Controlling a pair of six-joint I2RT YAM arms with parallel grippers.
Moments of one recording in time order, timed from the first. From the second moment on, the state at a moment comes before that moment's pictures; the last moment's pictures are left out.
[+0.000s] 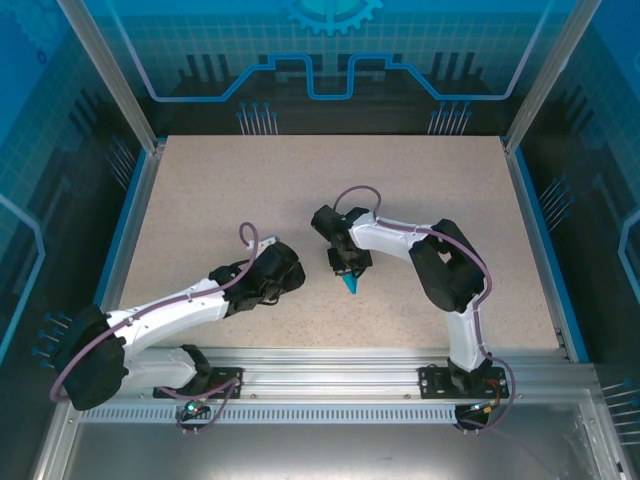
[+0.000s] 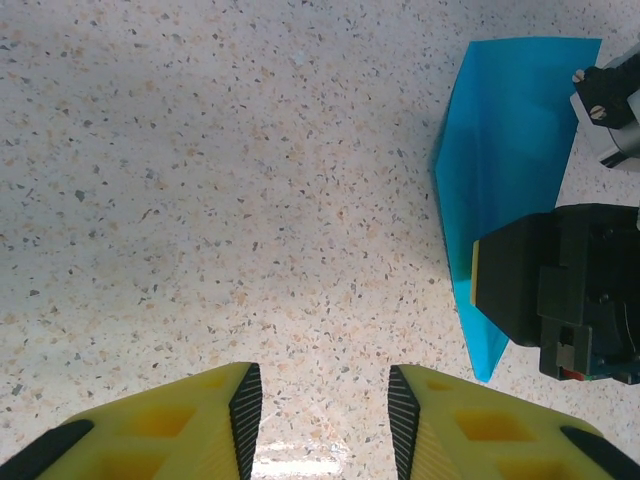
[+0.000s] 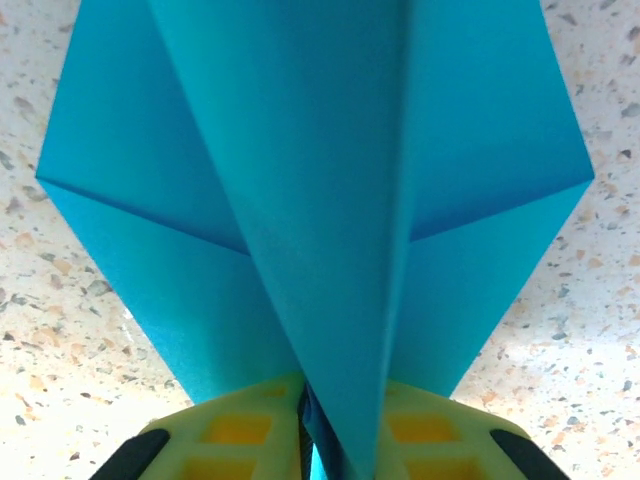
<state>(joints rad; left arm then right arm) -0.79 1.21 0.70 -0.42 -0.23 -1.09 0.74 2.04 1.42 -0.90 0.13 0.61</state>
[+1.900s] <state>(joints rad) -0.68 1.01 0.69 -0.59 -0.48 -0.93 0.63 1.20 1.15 -0.87 0.62 0.49</state>
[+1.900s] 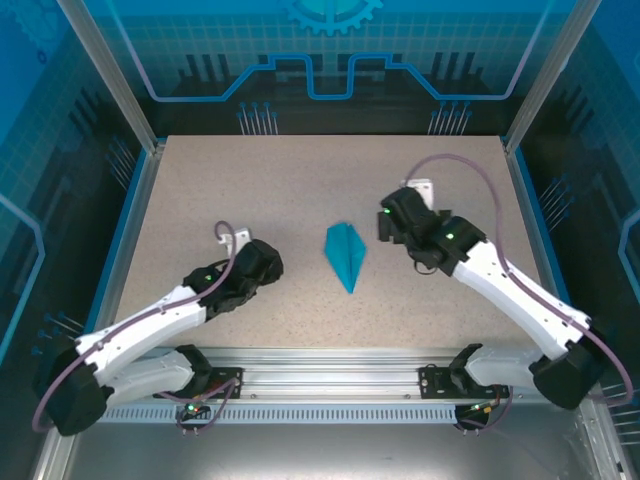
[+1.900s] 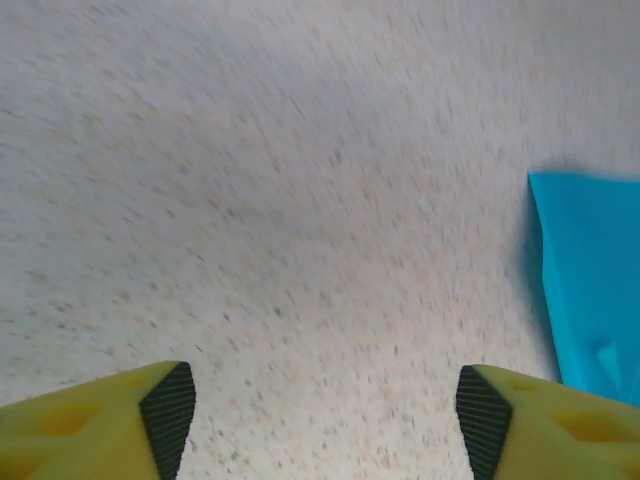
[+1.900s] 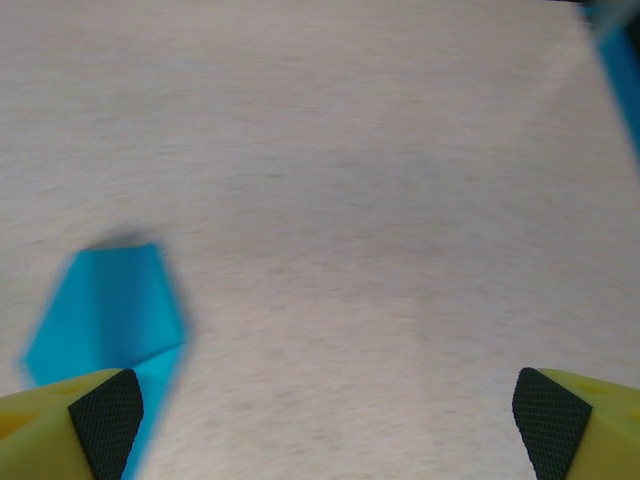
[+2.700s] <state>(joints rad) -0.23 0.99 0.54 -0.37 -0.63 -0.53 0.10 1.32 0.45 0.30 0.17 0.00</state>
